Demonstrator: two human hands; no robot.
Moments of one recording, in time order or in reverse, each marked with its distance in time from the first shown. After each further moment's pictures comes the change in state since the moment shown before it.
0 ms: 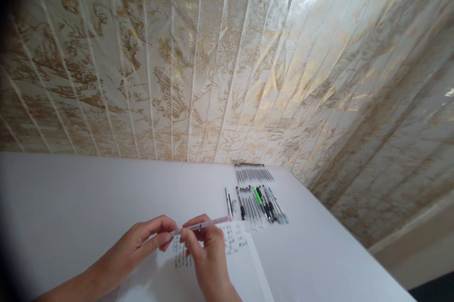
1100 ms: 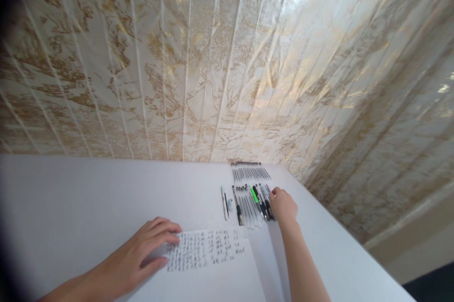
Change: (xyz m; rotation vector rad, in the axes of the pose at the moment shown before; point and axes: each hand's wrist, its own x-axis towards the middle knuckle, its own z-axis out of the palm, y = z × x) left_hand 0.000 -0.030 0.011 0.520 0.006 0.272; right_hand 0.083 -0.002 -0.217 -1.553 0.318 0.548
